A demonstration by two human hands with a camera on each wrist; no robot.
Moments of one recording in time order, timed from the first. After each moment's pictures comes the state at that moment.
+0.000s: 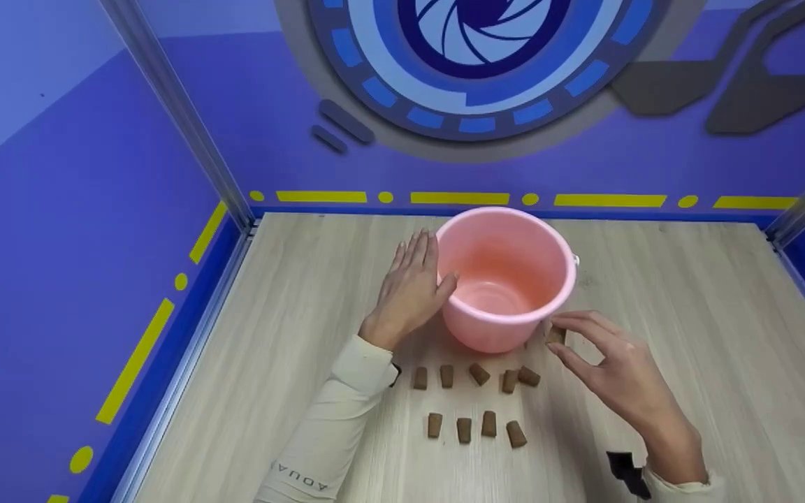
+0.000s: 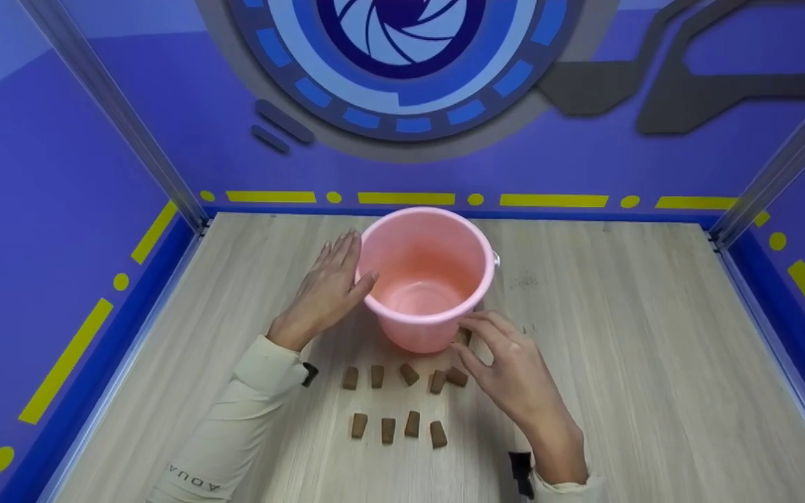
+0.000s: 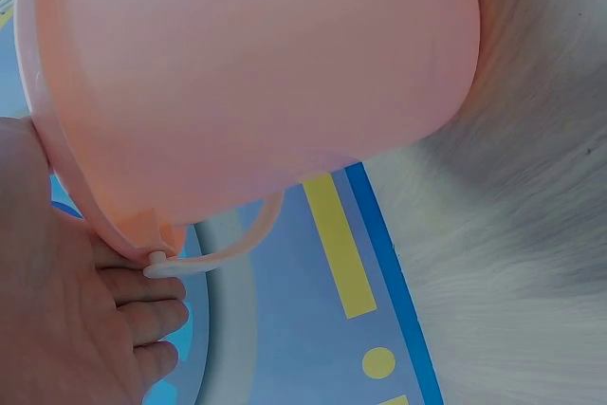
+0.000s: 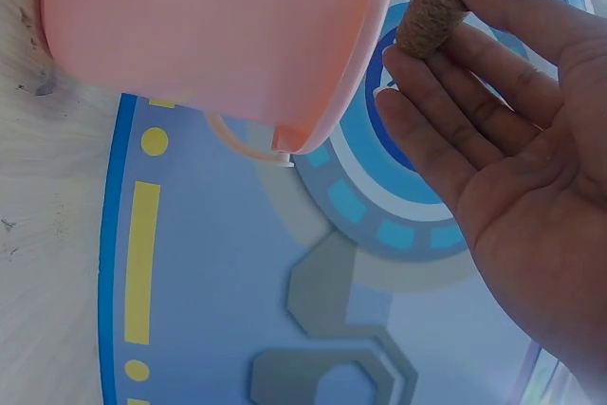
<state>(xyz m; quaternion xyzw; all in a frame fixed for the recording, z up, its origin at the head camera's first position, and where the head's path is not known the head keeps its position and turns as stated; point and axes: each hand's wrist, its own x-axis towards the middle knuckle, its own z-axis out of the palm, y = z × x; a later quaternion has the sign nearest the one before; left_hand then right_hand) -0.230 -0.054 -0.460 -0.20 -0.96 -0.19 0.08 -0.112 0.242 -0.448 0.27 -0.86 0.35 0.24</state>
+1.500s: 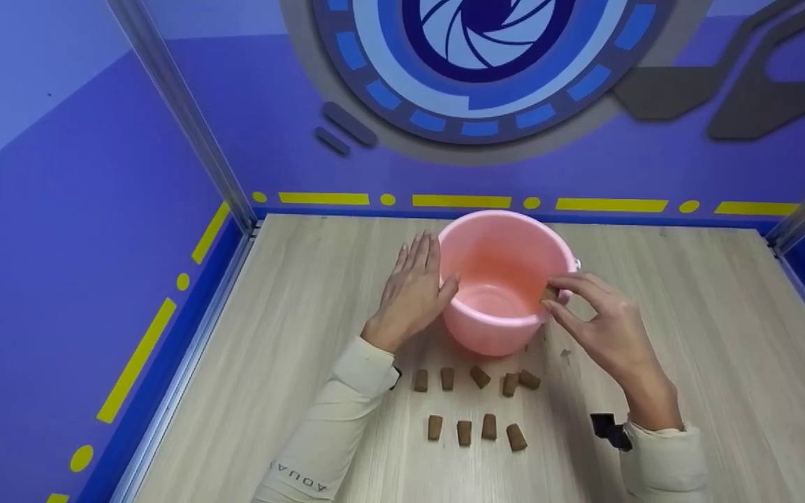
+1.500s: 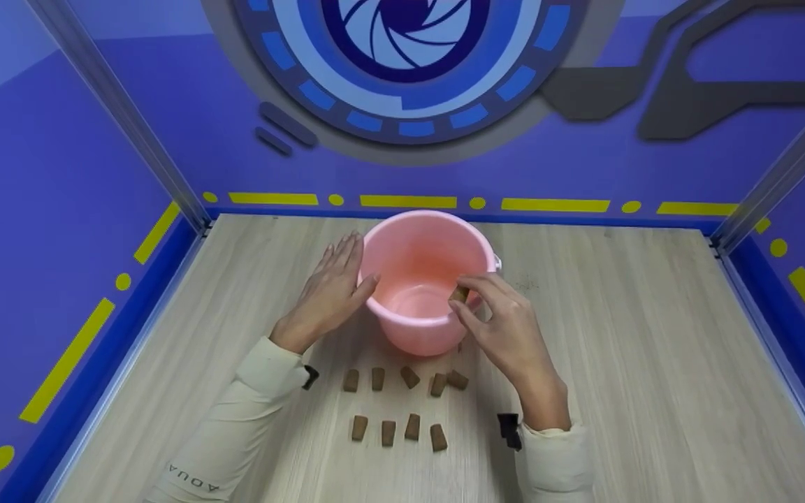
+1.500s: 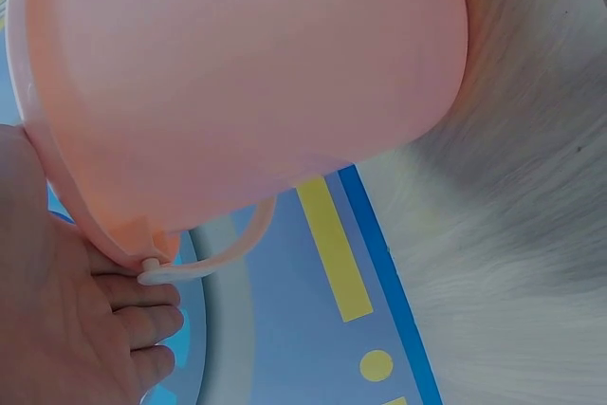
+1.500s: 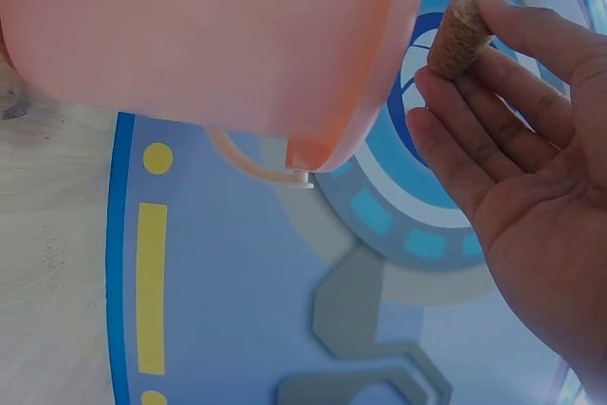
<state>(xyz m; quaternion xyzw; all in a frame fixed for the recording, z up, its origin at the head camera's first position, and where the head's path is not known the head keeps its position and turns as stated) -0.231 -0.052 -0.461 -0.19 -0.96 -0.19 0.08 -0.163 0.238 -0.440 0.26 -0.85 0.38 0.26</state>
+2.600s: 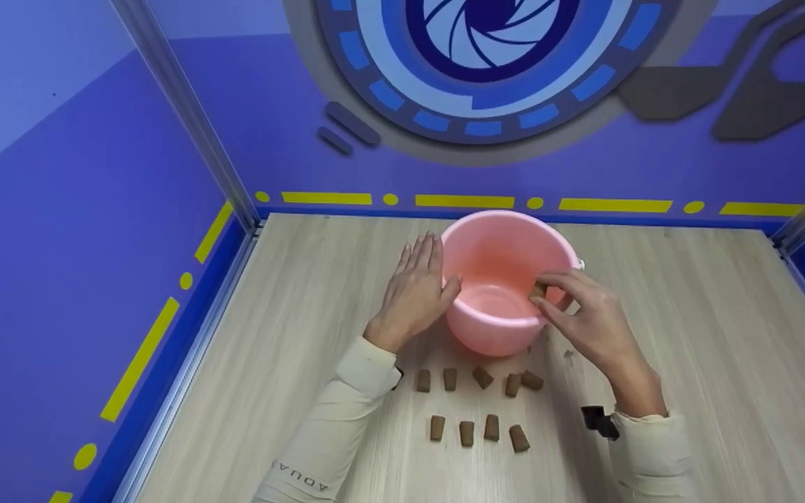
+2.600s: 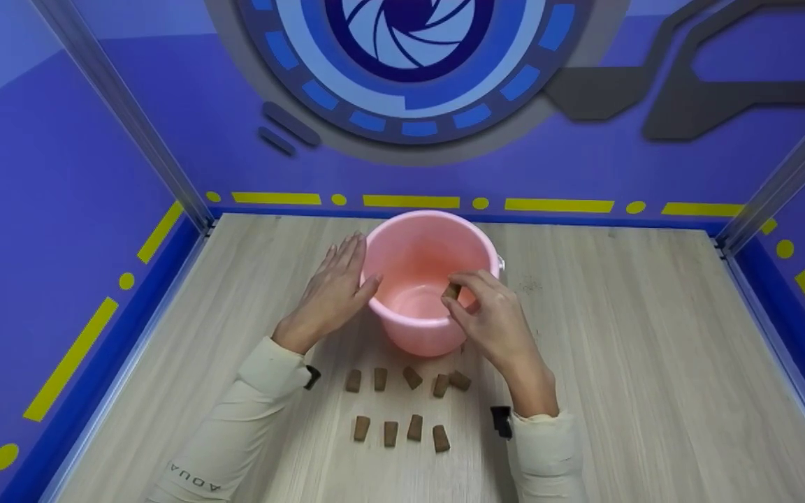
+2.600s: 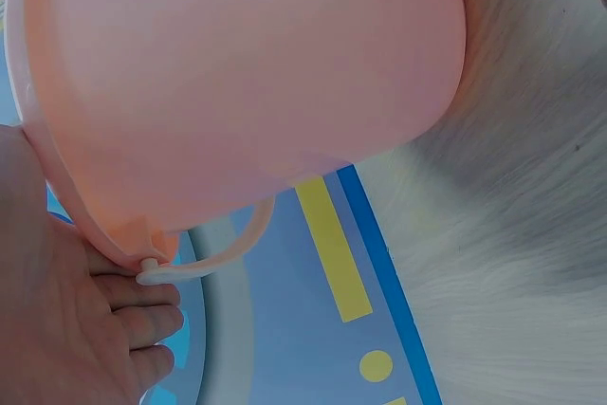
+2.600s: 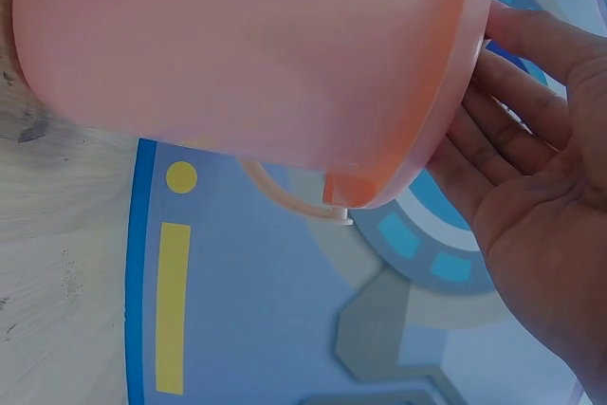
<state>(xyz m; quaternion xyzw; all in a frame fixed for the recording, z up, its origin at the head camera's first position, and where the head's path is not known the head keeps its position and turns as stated) -0.230 -0.054 -0.462 -0.20 -0.96 -0.19 0.09 -0.180 0.225 -0.450 0.26 -0.86 0.37 0.24</state>
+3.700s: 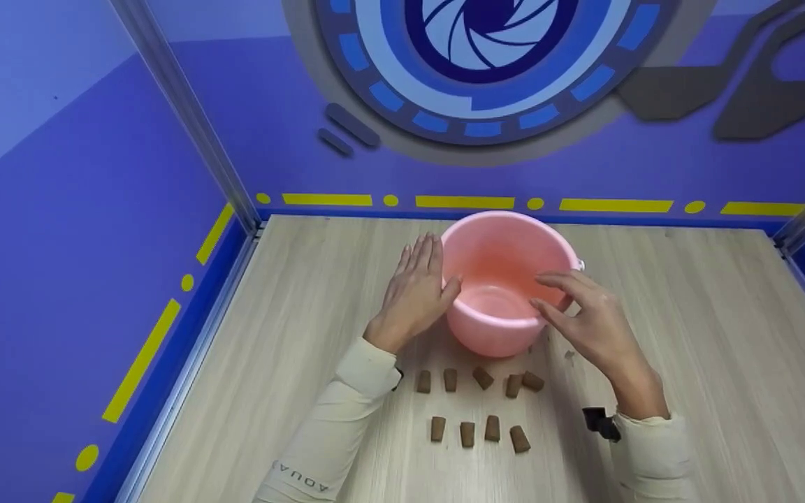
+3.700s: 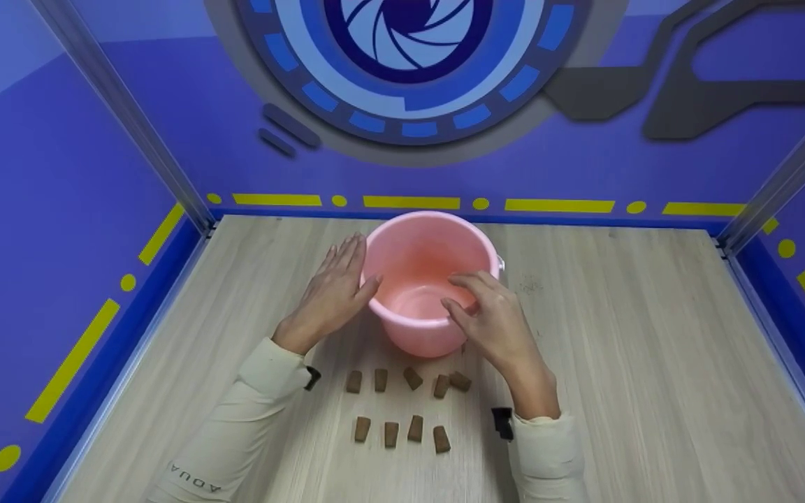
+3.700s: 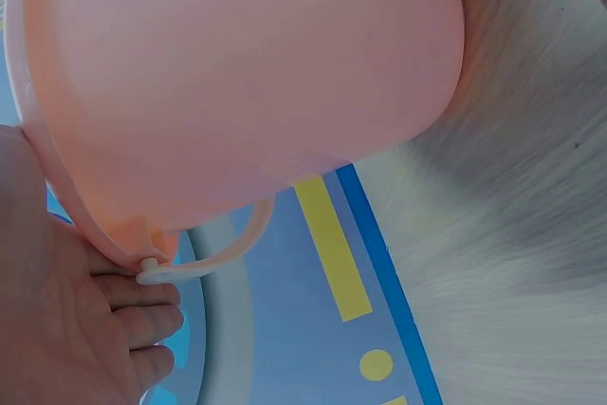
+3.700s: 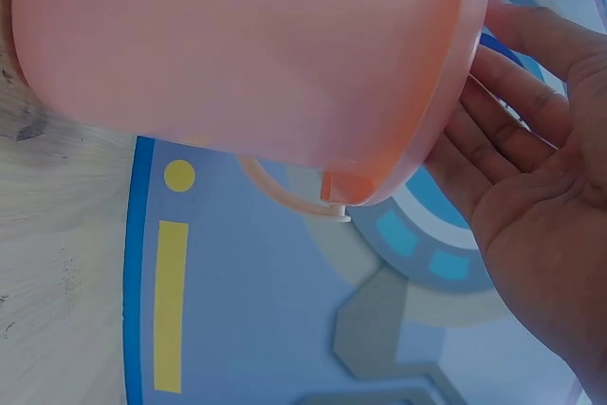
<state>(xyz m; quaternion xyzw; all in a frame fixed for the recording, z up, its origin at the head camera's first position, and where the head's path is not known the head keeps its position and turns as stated) -0.230 -0.054 -0.462 -0.20 -0.96 -0.19 0.08 -0.180 0.226 -0.452 0.27 -0.85 0.38 0.25</state>
